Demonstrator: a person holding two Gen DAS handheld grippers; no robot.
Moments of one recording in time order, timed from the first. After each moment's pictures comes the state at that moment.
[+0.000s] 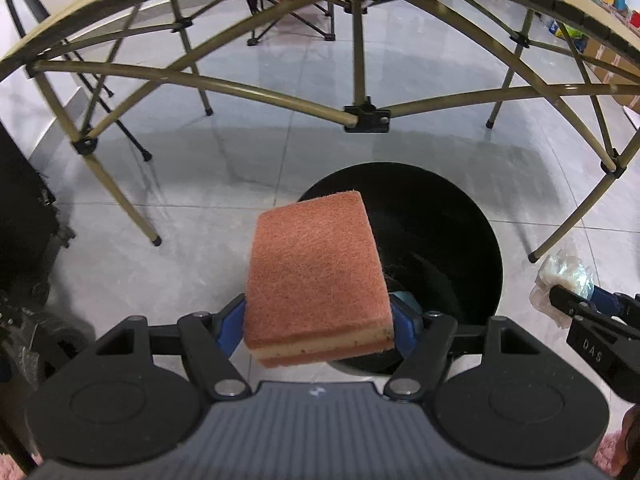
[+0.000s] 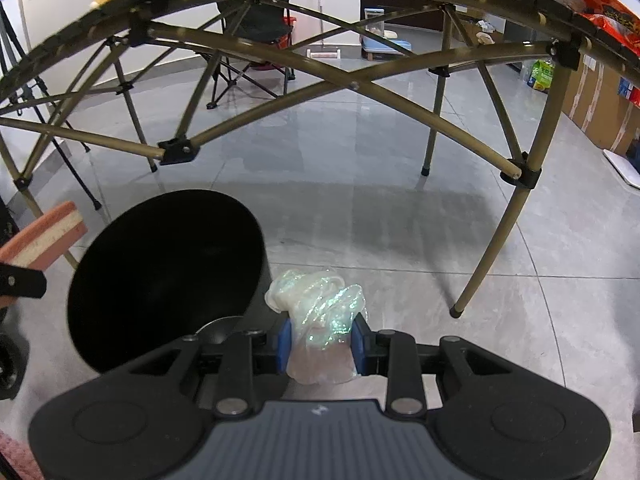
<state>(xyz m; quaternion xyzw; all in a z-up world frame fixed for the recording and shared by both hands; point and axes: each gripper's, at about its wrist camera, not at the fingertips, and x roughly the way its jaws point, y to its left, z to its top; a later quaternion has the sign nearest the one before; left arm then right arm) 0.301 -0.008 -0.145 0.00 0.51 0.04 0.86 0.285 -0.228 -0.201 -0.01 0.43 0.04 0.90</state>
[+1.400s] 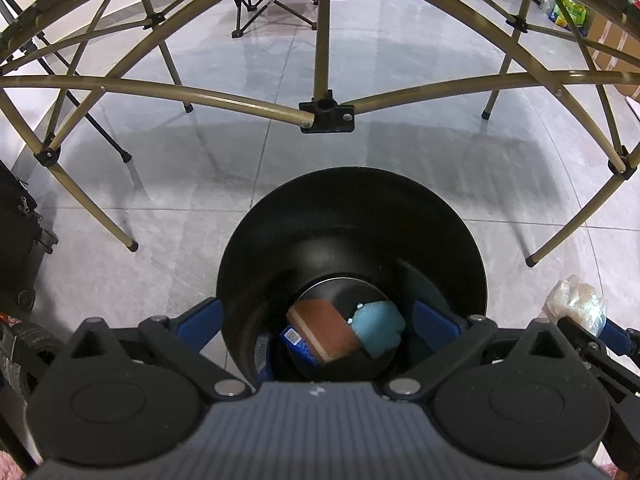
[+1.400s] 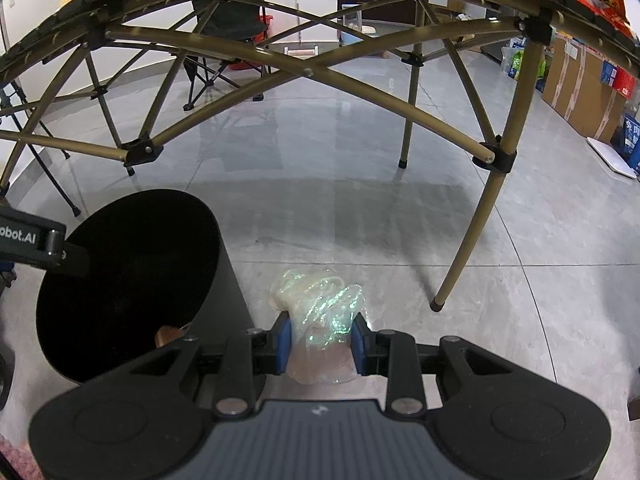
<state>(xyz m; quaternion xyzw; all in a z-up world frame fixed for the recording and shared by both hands) 0.339 -0.043 -0.166 0.01 0.52 0.04 0.85 0.288 -0.248 -0.211 0.00 0.43 0.02 0.90</state>
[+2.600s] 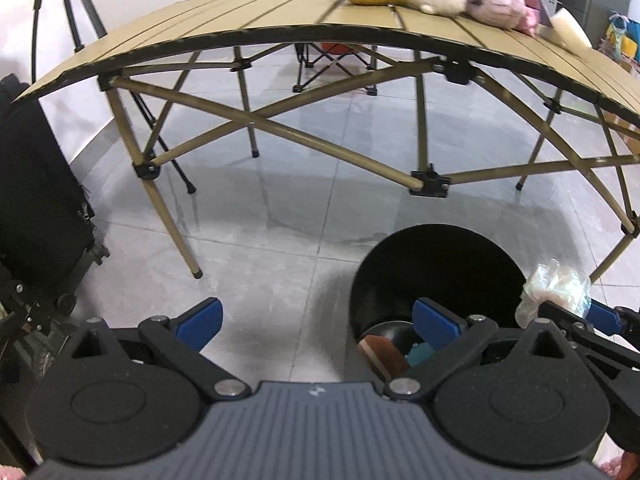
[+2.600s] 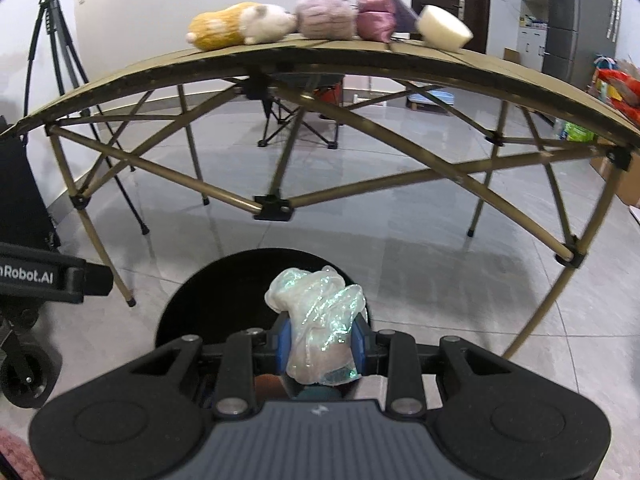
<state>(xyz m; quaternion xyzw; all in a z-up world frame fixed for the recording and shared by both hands) 0.279 0.050 -0.113 -0.02 0.44 0.09 0.90 0.279 -0.148 -0.152 -0.03 0.37 0.10 0.92</state>
